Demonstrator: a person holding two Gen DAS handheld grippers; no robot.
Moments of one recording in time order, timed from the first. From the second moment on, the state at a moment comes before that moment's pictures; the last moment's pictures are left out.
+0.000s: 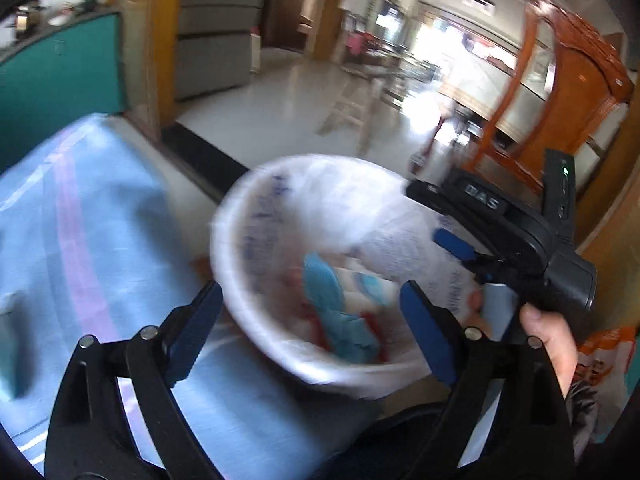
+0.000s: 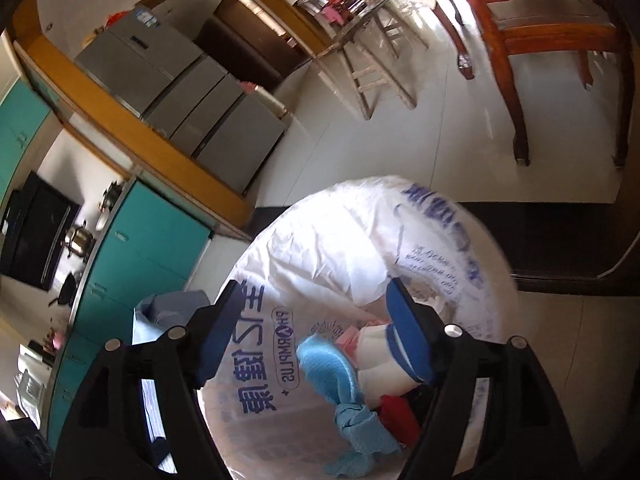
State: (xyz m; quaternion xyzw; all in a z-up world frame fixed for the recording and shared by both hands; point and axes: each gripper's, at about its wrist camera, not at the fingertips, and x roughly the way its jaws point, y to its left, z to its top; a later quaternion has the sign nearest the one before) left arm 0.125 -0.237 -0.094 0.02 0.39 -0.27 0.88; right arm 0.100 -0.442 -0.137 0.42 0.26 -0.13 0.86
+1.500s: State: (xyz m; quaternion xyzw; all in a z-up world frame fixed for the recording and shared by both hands) left arm 0.037 0.117 -0.079 -0.10 0.38 0.13 0.91; right arm 0.177 -0.030 -0.109 -0.06 0.40 0.31 0.86
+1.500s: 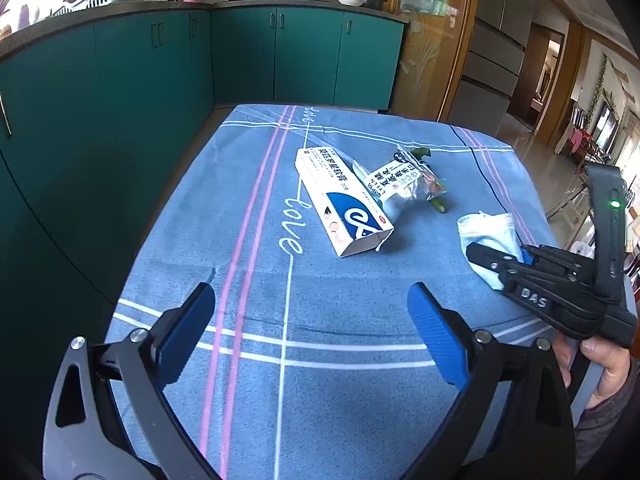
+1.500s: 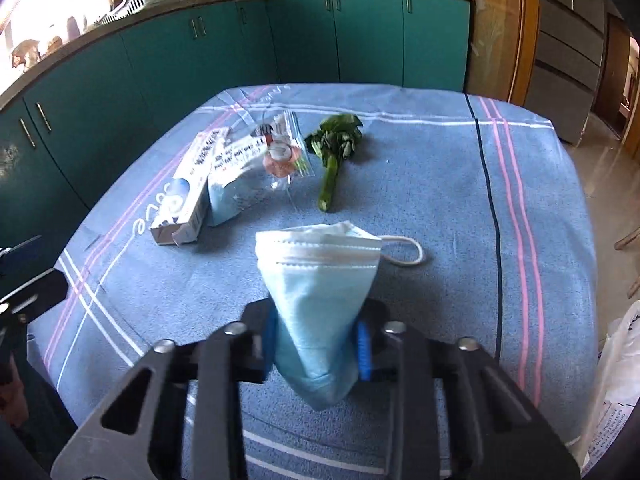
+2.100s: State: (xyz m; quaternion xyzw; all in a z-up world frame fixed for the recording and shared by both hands) left arm 0.141 0.100 -0.117 -0.10 0.43 0.11 0.89; right arm 0.199 -0.112 -0.104 0.03 0.40 0.26 0.88
